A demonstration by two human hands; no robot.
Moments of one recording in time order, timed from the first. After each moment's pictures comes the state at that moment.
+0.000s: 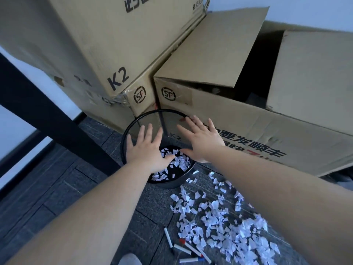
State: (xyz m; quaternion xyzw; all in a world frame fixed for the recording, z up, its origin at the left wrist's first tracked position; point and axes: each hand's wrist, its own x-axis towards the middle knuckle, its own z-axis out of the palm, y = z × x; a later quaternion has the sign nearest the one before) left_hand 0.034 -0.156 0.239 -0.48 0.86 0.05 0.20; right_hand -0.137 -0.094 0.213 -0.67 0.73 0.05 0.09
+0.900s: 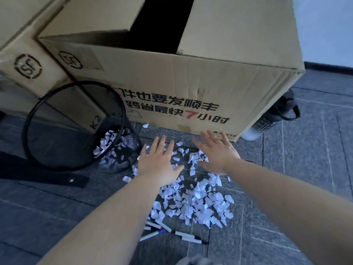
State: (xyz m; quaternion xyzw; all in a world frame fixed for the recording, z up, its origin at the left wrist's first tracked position) left_hand -0.087 0.004 0.121 -0.30 0.91 0.08 0.27; right_hand -0.249 0.127 0.090 -0.56 0.80 0.11 0.21
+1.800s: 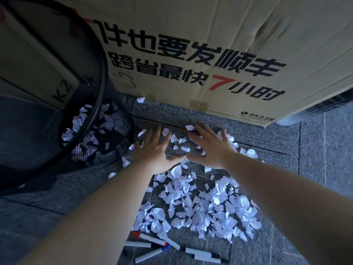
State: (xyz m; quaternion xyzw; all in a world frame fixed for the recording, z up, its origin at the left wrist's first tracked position) left_hand -0.081 -0.068 -0.056 -0.30 0.88 0.19 0.30; right_hand -0.237 0.069 -0.068 -0.53 0.80 0.07 0.28
